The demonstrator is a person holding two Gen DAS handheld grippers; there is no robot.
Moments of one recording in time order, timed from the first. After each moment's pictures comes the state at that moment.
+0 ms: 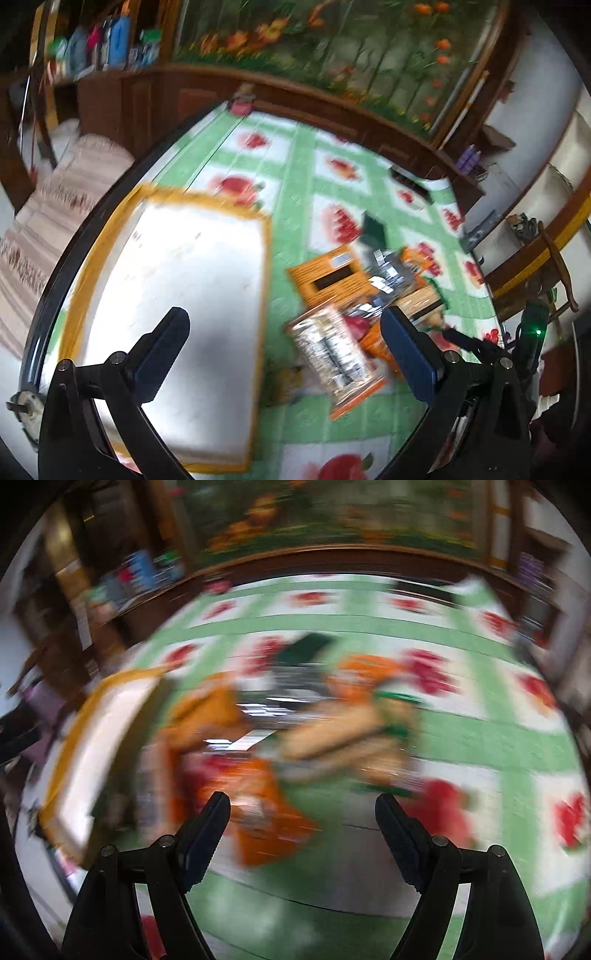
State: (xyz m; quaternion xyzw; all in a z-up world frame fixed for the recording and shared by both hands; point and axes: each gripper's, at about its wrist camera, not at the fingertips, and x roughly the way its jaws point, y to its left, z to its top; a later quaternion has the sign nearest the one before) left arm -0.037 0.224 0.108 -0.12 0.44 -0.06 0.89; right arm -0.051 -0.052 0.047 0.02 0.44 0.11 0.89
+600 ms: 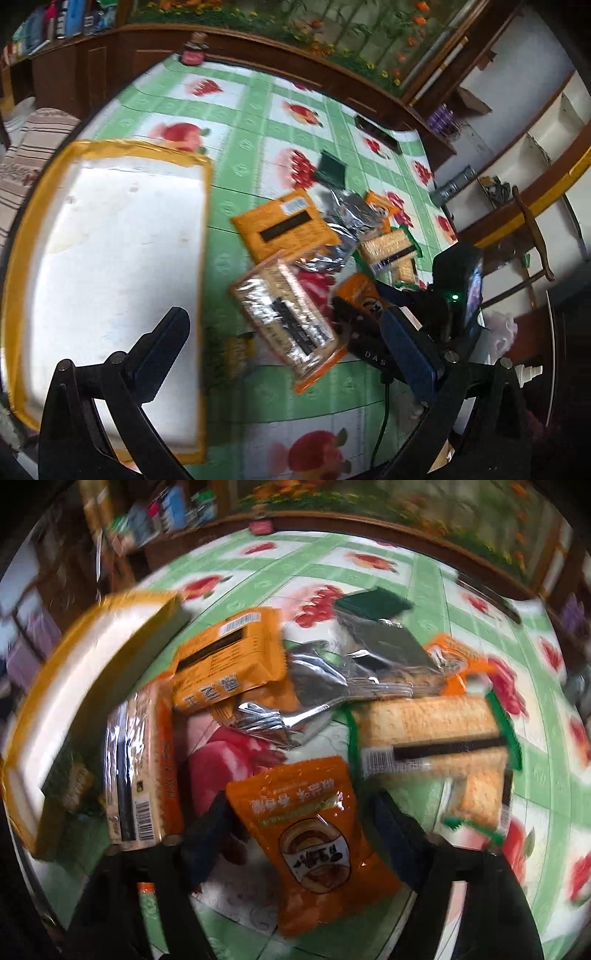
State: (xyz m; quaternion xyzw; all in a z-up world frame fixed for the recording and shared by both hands) left arm -0.030 0.177 0.079 -0.14 0.50 -0.16 0.84; right arm -0.021 0.000 -0.003 -0.07 0.49 0.11 0.86
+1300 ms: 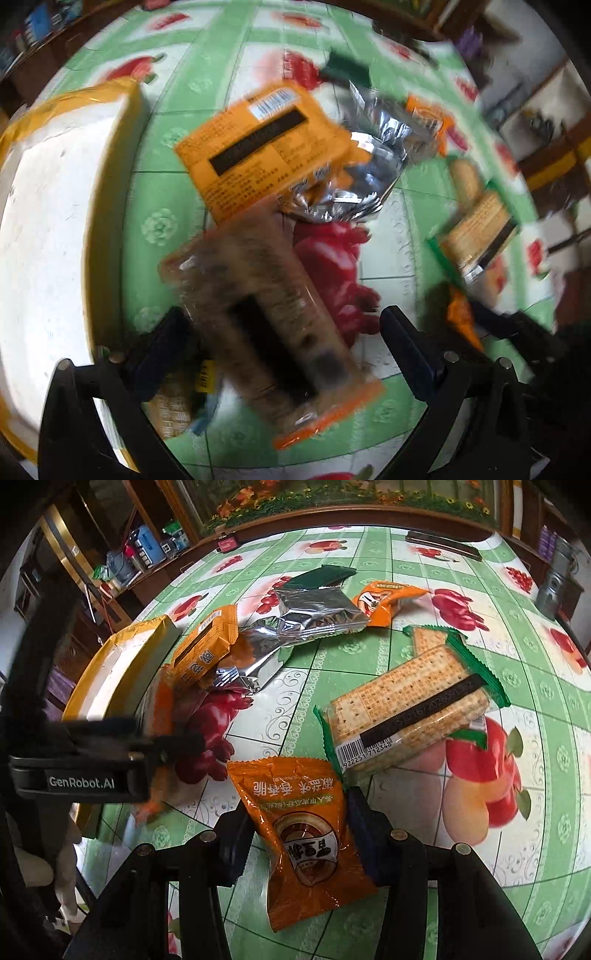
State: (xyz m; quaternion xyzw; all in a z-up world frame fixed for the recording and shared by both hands) left arm -0.008 0.114 0.012 -0.05 0.58 -0.13 0.80; right arm -0.070 -0.057 0.003 0.04 0.50 0.12 0.86
